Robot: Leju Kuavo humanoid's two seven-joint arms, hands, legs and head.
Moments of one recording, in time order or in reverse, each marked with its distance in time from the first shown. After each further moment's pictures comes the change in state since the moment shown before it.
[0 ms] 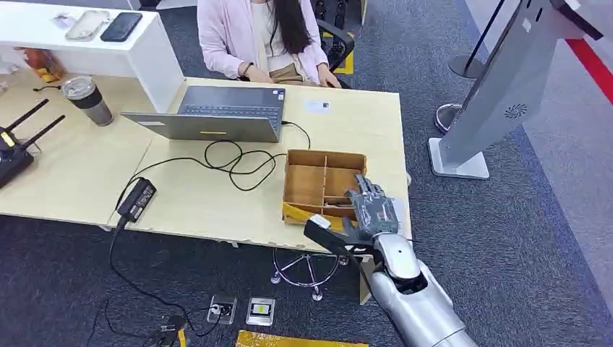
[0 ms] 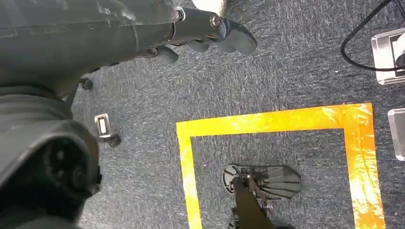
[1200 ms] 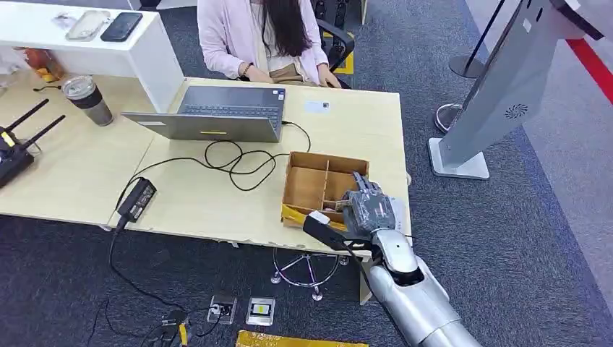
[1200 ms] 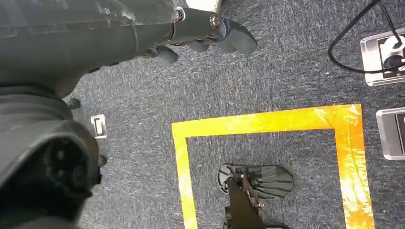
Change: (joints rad) left arm -0.022 0.000 -0.002 0.000 0.000 -0.002 0.010; right arm -0.050 0.025 -0.001 0.108 -0.037 -0.049 -0.044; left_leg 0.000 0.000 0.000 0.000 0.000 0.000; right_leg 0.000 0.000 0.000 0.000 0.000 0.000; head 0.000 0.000
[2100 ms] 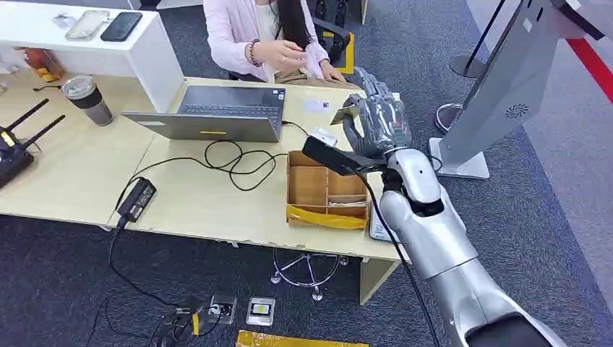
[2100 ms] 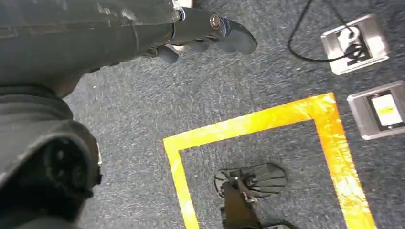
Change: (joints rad) left arm -0.083 -0.011 -0.078 0.000 -0.091 -0.040 0.024; right arm -0.307 0.047 -0.090 -0.033 -0.036 -0.045 -0.177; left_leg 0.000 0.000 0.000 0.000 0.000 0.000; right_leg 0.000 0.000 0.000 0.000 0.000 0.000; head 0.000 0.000
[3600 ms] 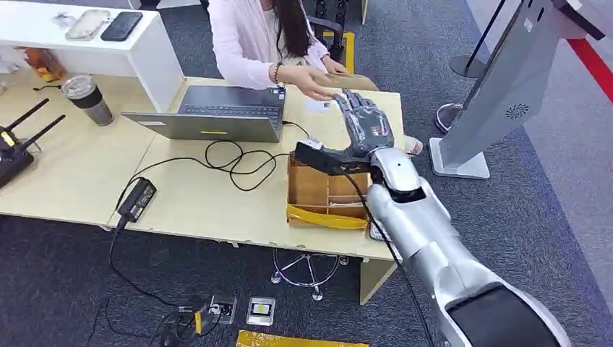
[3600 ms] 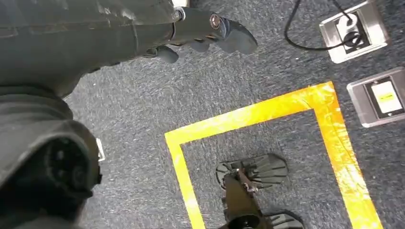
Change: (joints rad) left arm -0.007 0.000 -0.053 0.001 0.058 -0.029 0.007; right arm -0.126 0.070 -0.020 0.382 0.084 -0.018 0.002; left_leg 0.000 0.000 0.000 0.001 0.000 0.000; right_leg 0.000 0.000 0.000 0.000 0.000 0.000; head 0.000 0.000
